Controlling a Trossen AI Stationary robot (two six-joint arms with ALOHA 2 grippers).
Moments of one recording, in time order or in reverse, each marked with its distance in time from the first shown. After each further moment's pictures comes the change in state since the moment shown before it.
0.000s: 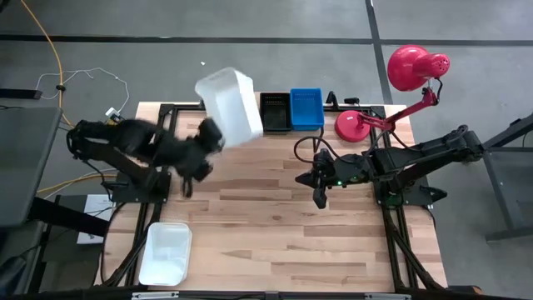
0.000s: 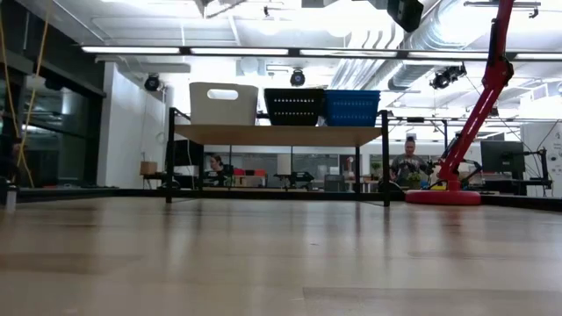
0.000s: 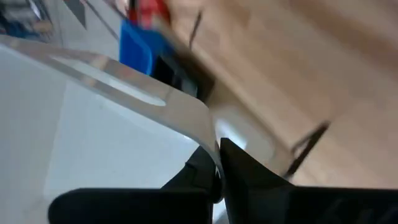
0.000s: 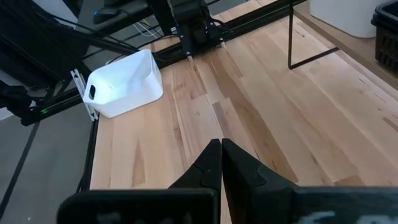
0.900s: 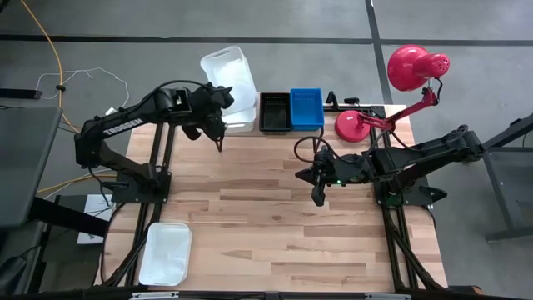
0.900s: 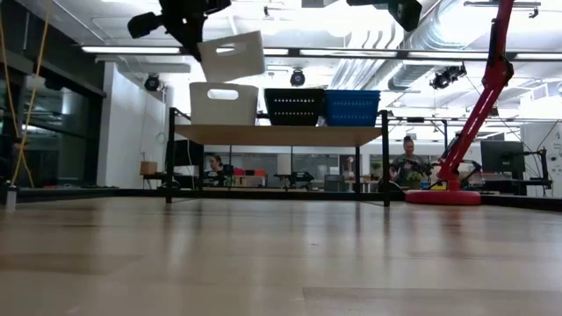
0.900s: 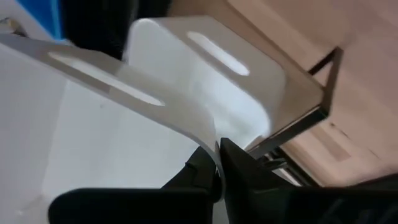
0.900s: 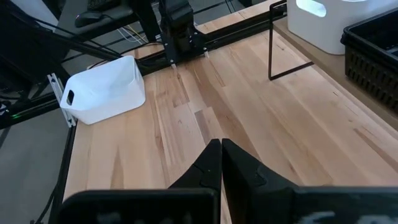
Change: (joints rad) left arm 0.603 -0.001 -0.246 0.247 0.248 0.461; right arm 0.000 0.000 0.000 0.001 0.079 -0.045
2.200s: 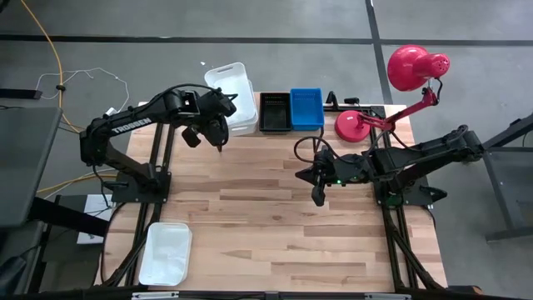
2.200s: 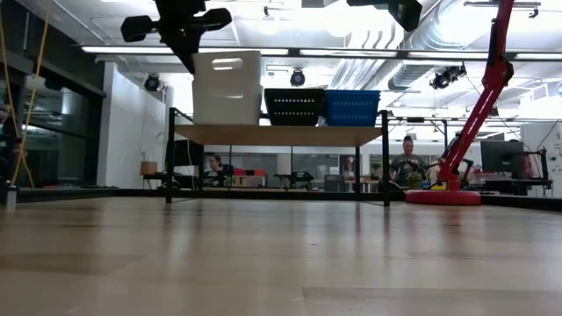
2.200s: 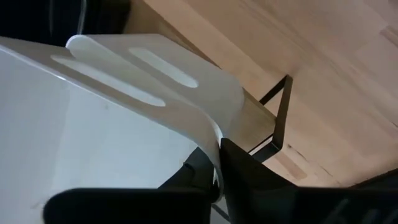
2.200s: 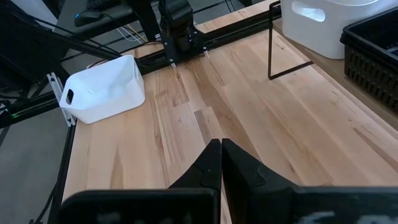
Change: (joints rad) left arm -0.002 0.051 -0.004 -0.095 0.121 -0.065; right arm 0.000 0.000 0.000 -0.003 0.000 0.000
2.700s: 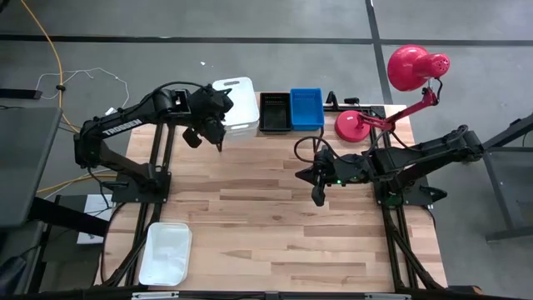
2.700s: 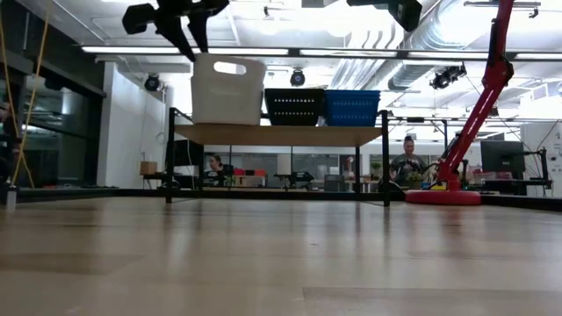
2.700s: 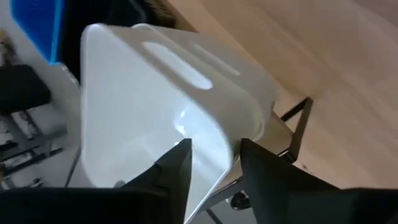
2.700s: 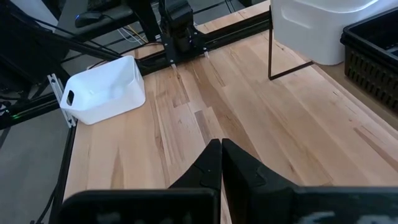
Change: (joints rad) left arm -0.008 -0.061 0.001 0.067 0.035 -0.061; right arm 0.000 0.000 0.000 0.003 0.000 0.002
